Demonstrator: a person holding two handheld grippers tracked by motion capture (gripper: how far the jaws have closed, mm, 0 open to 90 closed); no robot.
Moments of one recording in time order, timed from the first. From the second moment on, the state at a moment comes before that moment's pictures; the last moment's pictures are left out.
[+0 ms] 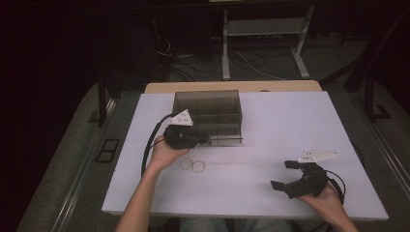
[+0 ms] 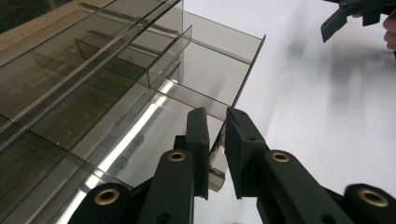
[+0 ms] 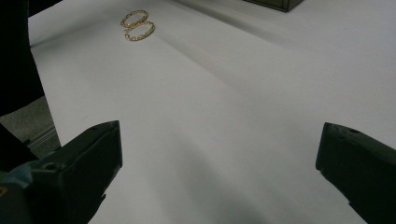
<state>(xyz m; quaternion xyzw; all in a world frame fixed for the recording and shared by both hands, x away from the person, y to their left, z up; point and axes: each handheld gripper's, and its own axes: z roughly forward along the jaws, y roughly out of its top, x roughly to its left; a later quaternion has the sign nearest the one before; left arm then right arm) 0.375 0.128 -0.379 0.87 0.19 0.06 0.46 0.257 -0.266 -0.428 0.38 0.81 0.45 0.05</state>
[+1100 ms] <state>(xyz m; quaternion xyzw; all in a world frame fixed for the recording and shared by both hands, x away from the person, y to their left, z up) 0.345 0.154 -0.334 0.86 0.23 0.06 0.46 0.256 -0.268 -0.425 0.38 0.80 0.46 0.04</state>
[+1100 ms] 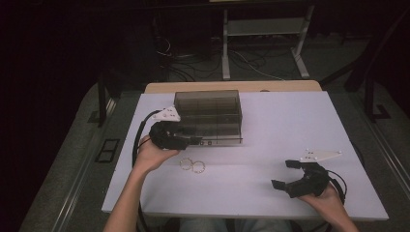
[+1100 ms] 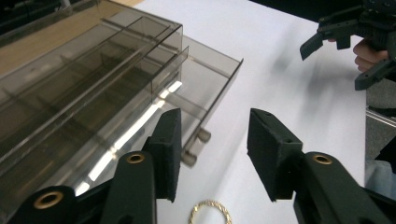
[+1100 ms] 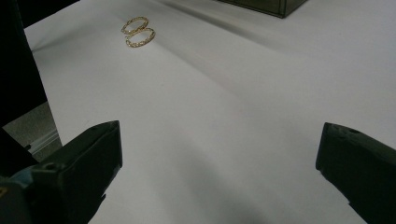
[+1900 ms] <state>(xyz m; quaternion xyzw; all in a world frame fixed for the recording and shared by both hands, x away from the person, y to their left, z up) 0.301 0.170 -0.356 0.85 0.27 0.09 0.44 0.255 -0.270 -0.424 0.38 0.80 0.47 0.05</state>
